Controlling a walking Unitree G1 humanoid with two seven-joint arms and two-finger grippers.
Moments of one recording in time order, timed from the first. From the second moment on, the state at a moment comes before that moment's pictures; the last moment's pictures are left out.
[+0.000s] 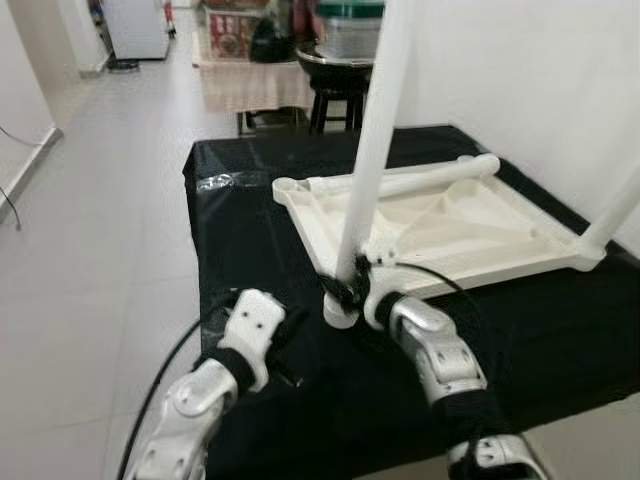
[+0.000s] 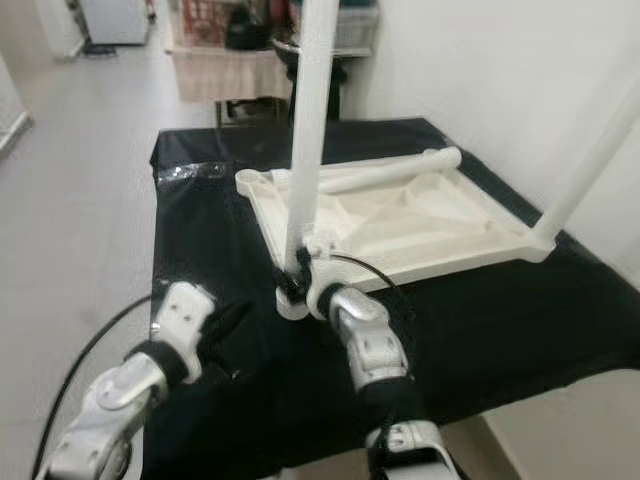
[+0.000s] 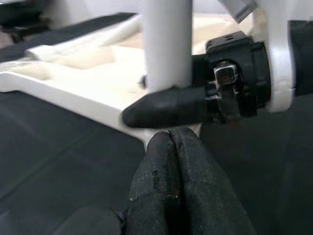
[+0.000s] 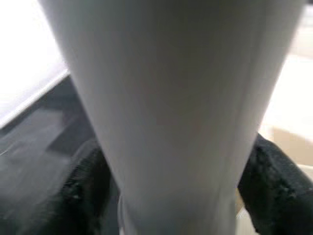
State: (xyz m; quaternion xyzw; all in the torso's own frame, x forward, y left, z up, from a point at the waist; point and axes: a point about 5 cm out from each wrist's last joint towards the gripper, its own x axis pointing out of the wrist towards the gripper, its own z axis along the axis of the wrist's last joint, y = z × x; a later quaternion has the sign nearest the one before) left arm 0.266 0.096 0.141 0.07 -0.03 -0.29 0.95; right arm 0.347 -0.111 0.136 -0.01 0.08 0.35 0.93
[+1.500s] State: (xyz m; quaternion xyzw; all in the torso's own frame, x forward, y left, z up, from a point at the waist) left arm 0.281 0.101 0.138 0.08 -0.06 -0.28 0.96; right arm 0.333 -0.106 0.162 0.00 0.03 0.22 0.97
